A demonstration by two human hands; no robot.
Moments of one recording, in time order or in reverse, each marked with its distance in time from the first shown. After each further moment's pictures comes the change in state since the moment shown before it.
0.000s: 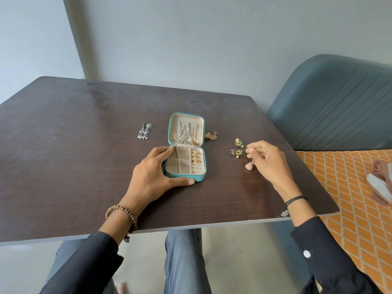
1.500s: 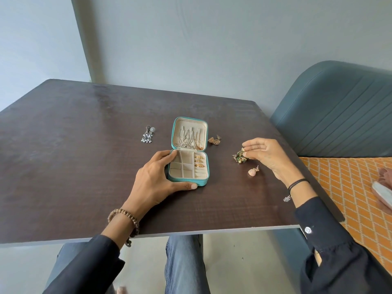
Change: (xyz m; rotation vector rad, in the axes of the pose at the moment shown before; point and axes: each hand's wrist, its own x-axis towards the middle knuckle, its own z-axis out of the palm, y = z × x) left_hand 0.000 0.002 -0.002 -0.008 -0.007 -0.009; right_hand 0.043 -0.007 -0.005 0.236 -0.279 0.076
